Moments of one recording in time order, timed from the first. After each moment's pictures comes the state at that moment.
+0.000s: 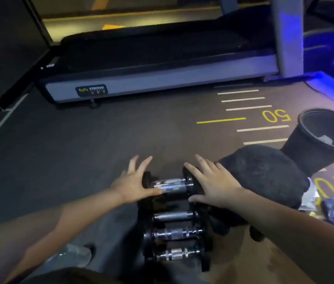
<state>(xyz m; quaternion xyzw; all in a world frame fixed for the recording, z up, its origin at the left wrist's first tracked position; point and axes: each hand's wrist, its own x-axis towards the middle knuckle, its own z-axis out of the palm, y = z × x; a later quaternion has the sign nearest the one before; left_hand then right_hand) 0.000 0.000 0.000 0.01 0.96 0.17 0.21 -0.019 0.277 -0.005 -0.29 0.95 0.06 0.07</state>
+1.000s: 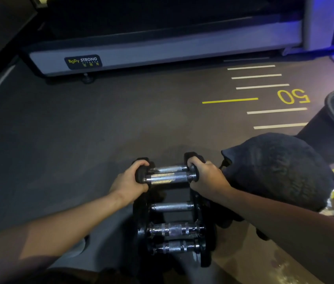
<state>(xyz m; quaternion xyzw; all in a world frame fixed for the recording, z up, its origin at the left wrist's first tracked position) 0.000 0.008 -0.061 -0.15 0.90 0.37 0.17 -0.044 0.254 -0.074 -0.10 0.95 -0.26 0.16</state>
